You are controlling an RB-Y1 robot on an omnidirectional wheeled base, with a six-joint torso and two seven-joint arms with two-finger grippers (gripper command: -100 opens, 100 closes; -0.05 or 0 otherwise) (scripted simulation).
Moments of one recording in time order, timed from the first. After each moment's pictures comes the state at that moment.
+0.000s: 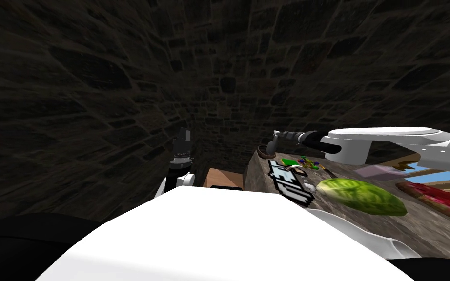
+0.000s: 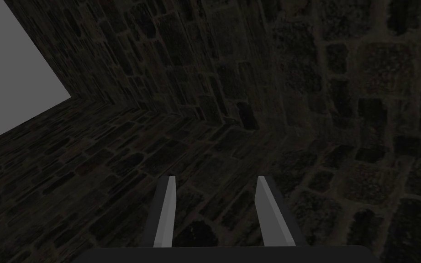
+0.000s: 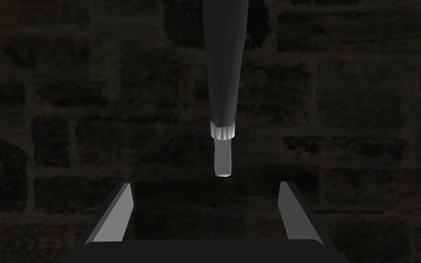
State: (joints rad) left arm 0.48 0.05 -0.07 -2.33 -0.11 -0.51 -0.10; right arm 0.76 -1.98 -0.38 -1.99 -0.10 0.43 -0.32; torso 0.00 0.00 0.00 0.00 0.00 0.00
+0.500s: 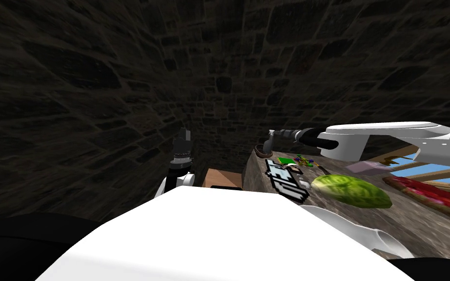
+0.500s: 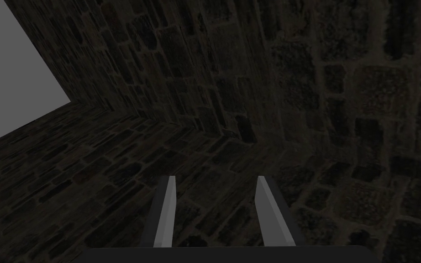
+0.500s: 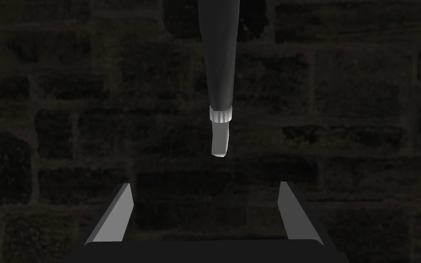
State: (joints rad) left arm 0.48 0.05 -0.07 -2.33 -0.11 -0.51 -0.10; right arm 0.75 -2.00 -0.43 -2.04 -0.20 0.47 -0.26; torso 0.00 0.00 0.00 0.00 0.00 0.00
